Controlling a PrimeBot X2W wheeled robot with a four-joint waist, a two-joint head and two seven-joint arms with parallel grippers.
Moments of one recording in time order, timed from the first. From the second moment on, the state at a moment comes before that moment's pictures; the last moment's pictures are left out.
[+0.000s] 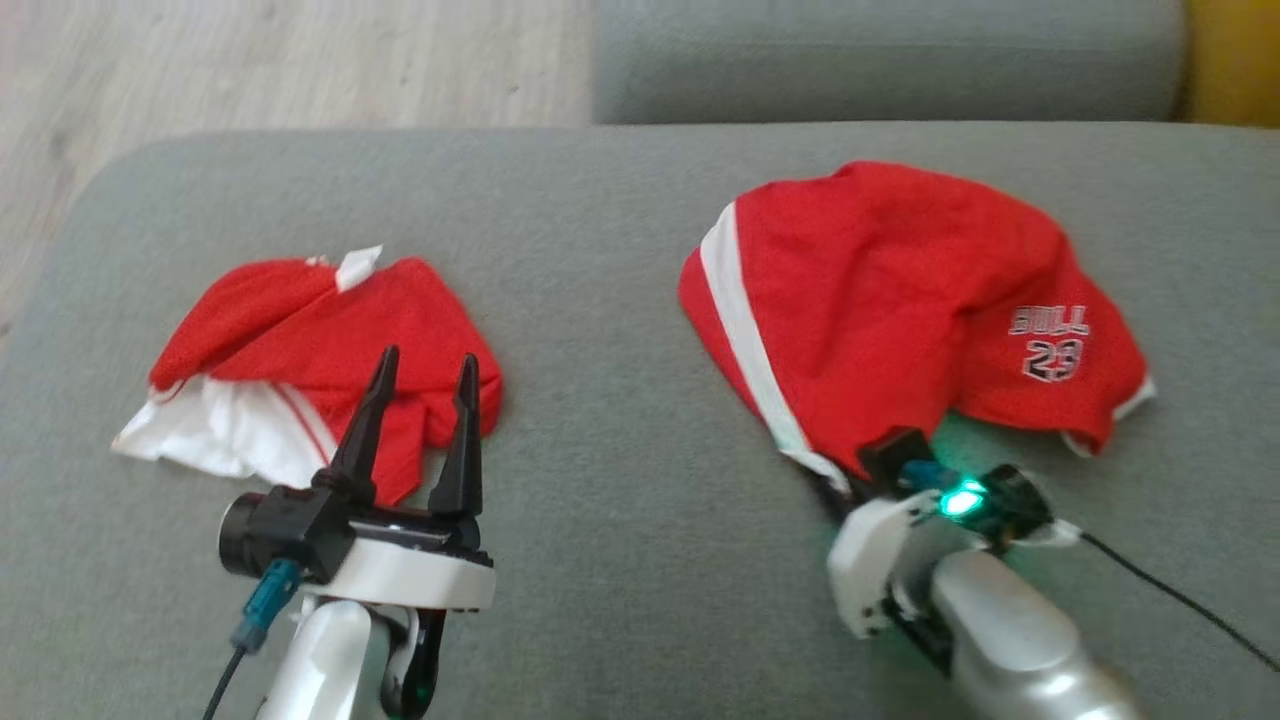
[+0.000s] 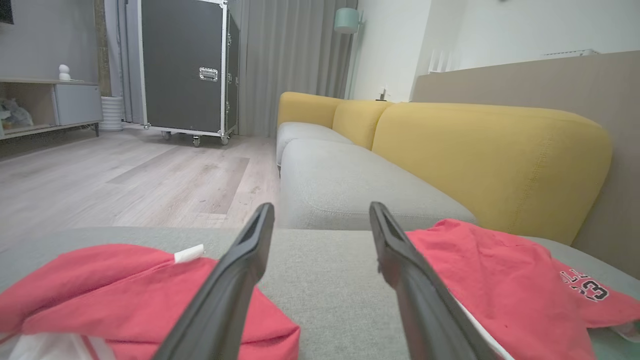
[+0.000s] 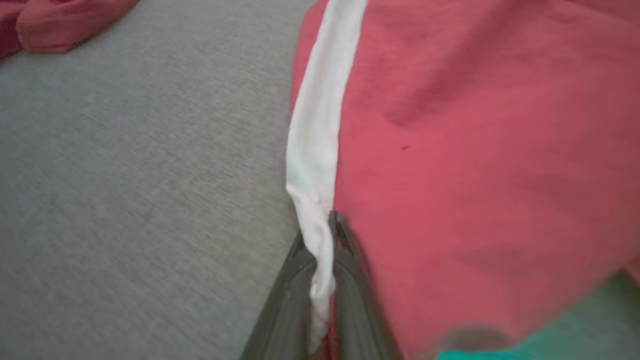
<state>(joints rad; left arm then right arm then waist) -0.18 0.05 -0.22 0.26 -0.24 -0.11 -0.26 -0.47 -0.05 0.49 0.97 0.11 0.13 -0.08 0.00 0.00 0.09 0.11</state>
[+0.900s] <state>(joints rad) -0.16 0.05 -0.22 0.24 -0.25 -0.10 -0.26 -0.25 -0.13 -0.06 0.62 -0.08 0.13 -0.01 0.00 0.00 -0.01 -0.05</state>
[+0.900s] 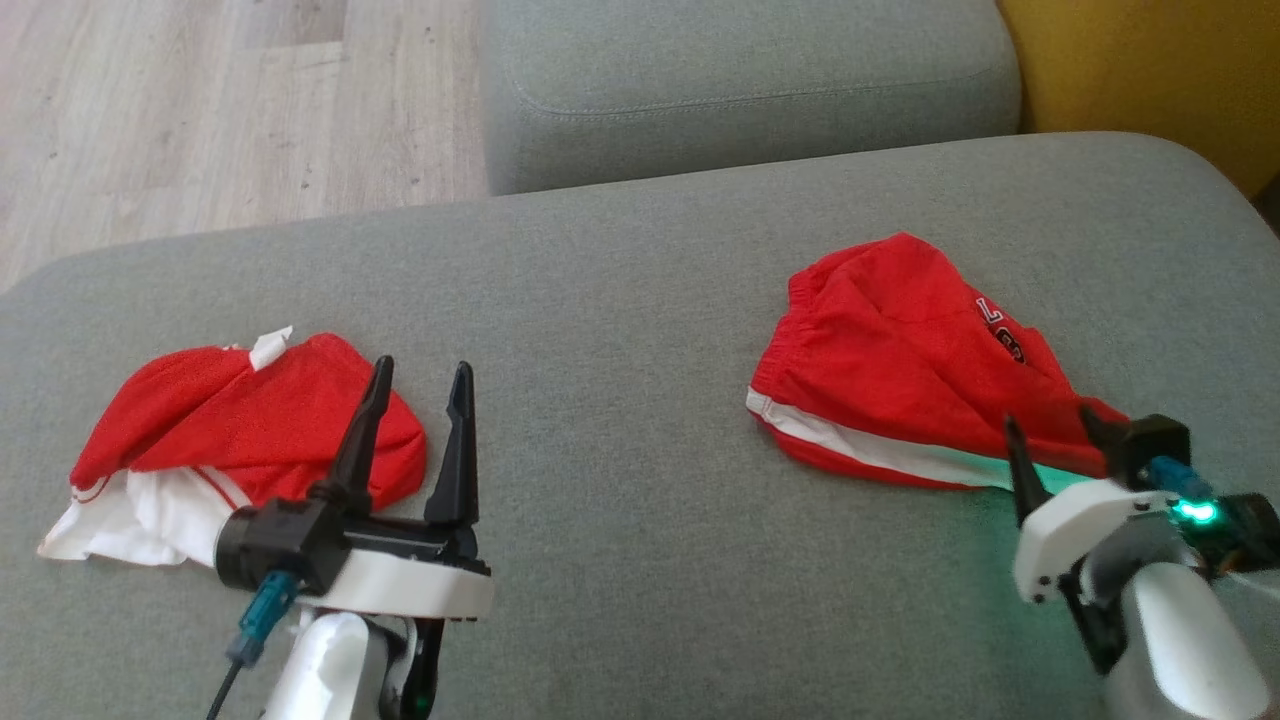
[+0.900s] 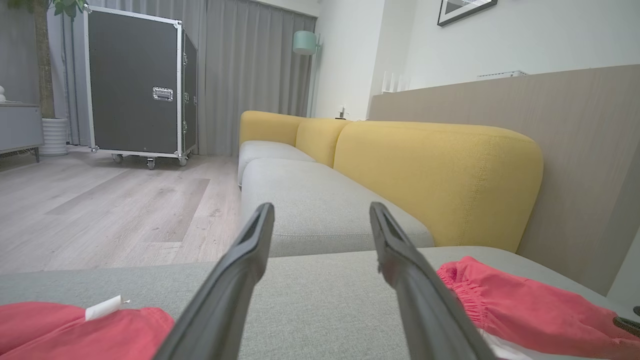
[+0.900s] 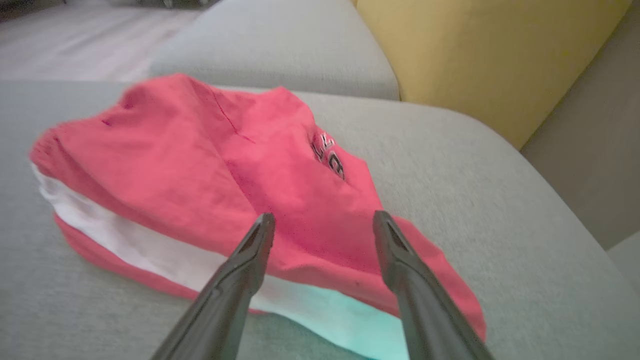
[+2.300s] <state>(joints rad) -0.20 0.05 -0.26 0.25 -0.26 -0.12 -0.26 -0.49 -0.07 0.26 0.97 0.14 0.13 -0.20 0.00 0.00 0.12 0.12</state>
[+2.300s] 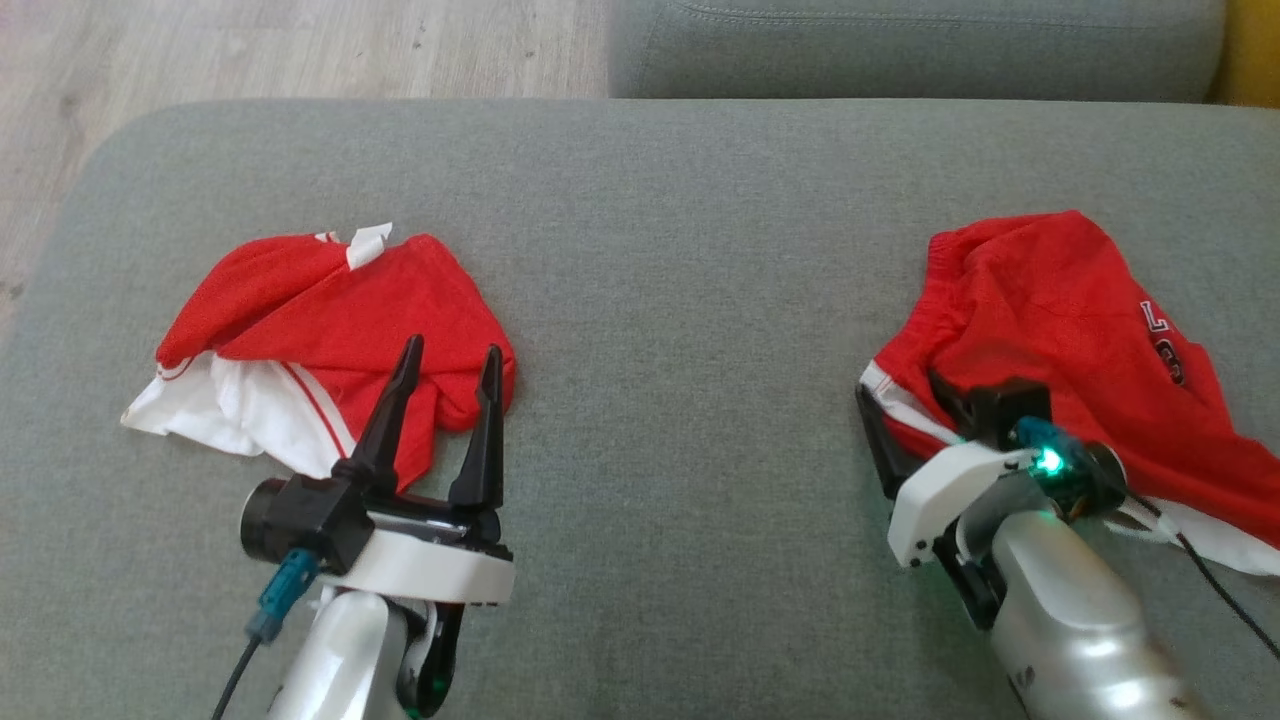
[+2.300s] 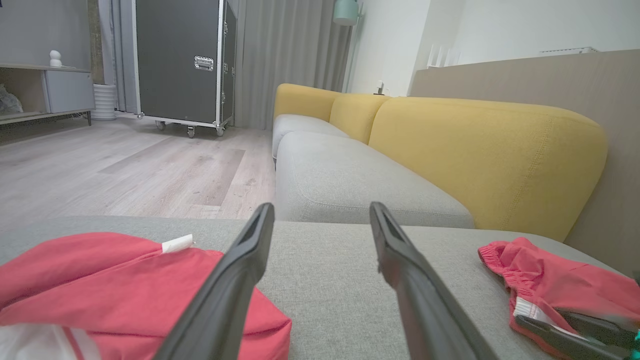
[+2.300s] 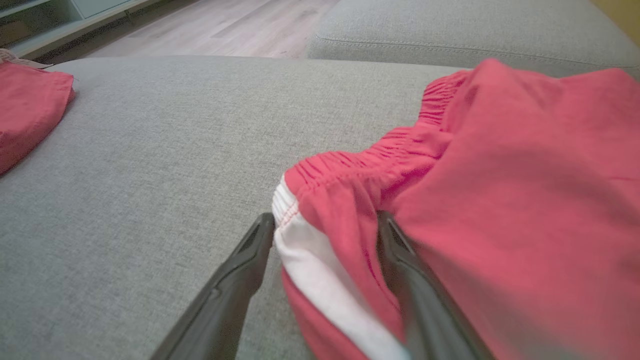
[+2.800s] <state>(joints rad) -0.21 0.05 -0.26 0.25 -0.26 -0.12 -0.26 -0.55 -0.07 0.60 0.89 0.41 0.13 -0.24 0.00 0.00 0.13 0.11</state>
